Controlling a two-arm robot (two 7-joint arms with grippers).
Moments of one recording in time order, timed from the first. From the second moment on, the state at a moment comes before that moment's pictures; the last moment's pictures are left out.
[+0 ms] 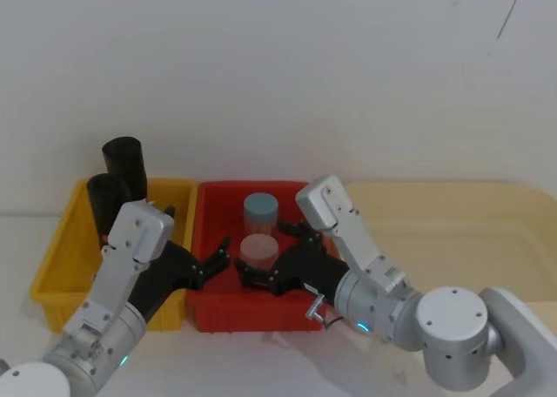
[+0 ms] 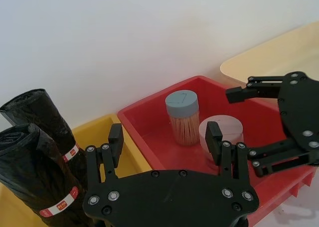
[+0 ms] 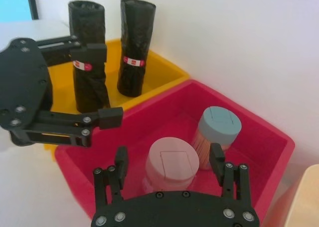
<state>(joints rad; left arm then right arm) -0.24 0.38 0.45 -1.63 -0.20 0.01 -0.01 0.51 0.21 -0.57 -1.35 0.13 0.20 0.38</state>
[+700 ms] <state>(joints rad) -0.24 0.38 0.45 -1.63 -0.20 0.01 -0.01 0.56 0.18 -0.59 -1.27 0.07 0.24 0.37</state>
